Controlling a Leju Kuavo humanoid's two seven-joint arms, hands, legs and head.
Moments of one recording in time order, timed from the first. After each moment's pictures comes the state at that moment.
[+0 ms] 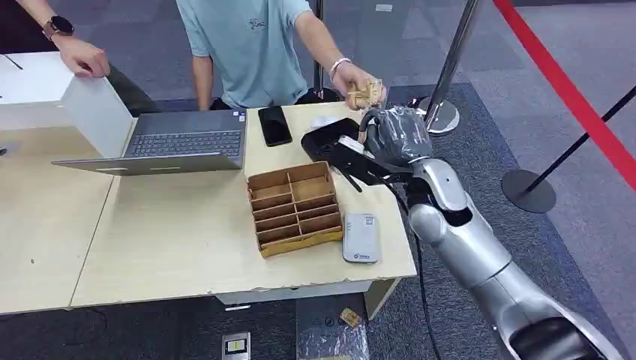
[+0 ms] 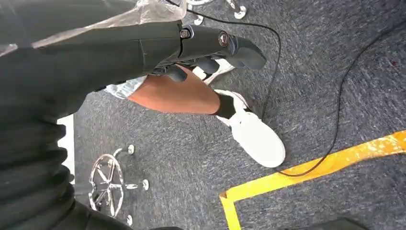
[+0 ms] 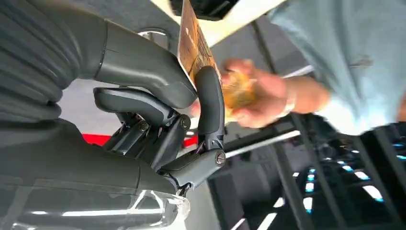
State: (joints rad) left arm -0.13 0.04 -1.20 -0.22 0.69 0.23 0.07; right arm -0.65 -0.28 0.55 -1.43 0.76 -0.27 0.28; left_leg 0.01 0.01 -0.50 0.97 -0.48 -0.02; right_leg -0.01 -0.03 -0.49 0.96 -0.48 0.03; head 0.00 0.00
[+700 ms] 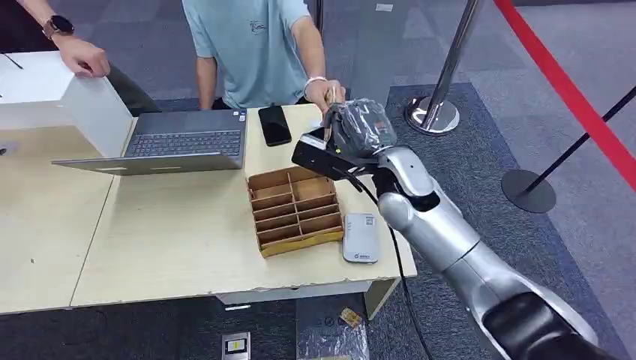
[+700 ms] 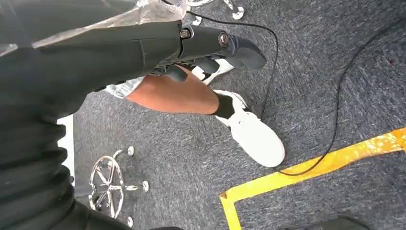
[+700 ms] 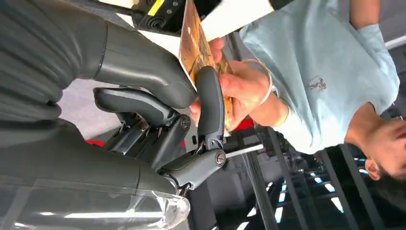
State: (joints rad) left arm -0.13 0.04 -1.20 -0.22 0.68 0.24 0.08; right arm -0.76 -0.17 0.66 -1.28 0.75 -0.27 0.25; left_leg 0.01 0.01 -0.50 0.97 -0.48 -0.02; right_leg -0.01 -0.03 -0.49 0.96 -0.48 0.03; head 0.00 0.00
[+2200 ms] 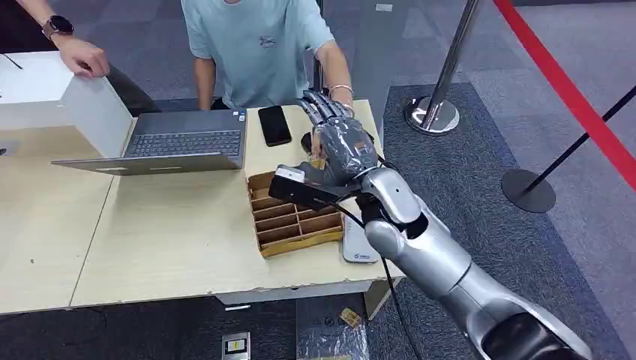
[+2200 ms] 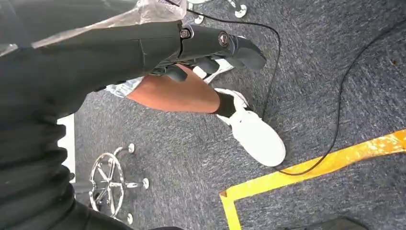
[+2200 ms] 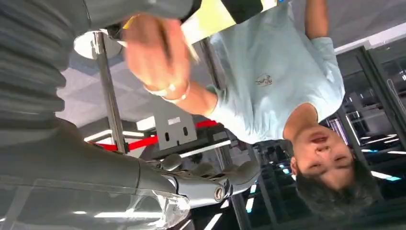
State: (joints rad) left arm -0.13 0.04 -1.20 -0.22 0.70 0.24 0.07; right arm -0.67 -0.16 0.71 -1.46 0.81 -0.27 0.27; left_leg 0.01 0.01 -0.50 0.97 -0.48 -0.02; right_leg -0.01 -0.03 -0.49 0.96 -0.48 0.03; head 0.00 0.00
